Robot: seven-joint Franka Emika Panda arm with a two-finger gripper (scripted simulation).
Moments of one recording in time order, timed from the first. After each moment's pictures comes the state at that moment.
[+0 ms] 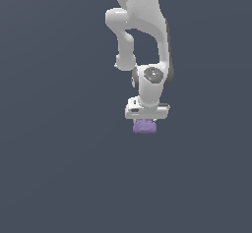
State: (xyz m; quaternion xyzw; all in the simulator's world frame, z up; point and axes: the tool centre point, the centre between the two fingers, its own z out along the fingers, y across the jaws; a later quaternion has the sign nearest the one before) arm -0.052 0.096 0.049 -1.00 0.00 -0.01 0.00
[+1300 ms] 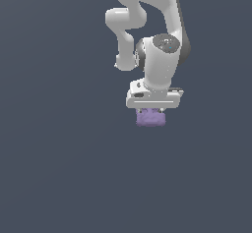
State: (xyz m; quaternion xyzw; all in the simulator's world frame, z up) arm -0.022 0.102 0.172 -1.00 0.00 0.00 0.00
